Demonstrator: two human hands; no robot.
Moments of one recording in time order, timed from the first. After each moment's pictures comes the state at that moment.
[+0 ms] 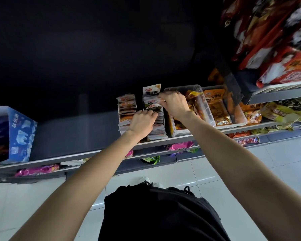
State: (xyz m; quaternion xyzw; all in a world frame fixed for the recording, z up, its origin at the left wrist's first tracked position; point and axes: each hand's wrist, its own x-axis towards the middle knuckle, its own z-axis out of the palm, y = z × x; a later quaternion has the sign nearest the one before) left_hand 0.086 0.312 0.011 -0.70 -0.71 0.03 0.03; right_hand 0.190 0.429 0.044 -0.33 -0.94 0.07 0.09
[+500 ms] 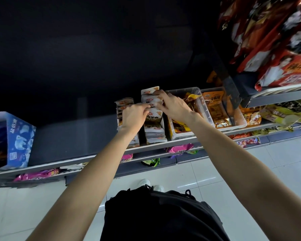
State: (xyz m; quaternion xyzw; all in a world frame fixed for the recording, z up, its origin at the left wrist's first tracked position) left_hand 0.062 0.326 0.028 -0.58 -0.79 -0.18 -0.02; right_hand 0.198 0.434 0.054 -0.29 -0.94 0.18 0.07
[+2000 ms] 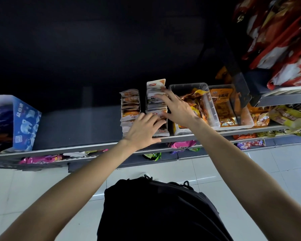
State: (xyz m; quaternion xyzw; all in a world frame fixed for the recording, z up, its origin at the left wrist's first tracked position) left_hand 0.090 0.275 0.001 -0.76 -0.64 -0.06 0.12; right_hand 0.210 0.425 0.020 -0.22 -0.96 0.14 0.07
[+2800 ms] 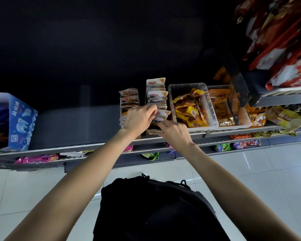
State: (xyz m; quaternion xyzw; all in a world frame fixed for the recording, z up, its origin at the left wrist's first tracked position) left_hand 0.075 0.294 0.018 -0.67 -0.71 -0.21 0.05; right_hand 0.237 0.351 0.003 -0.24 -0.97 0.02 0.06
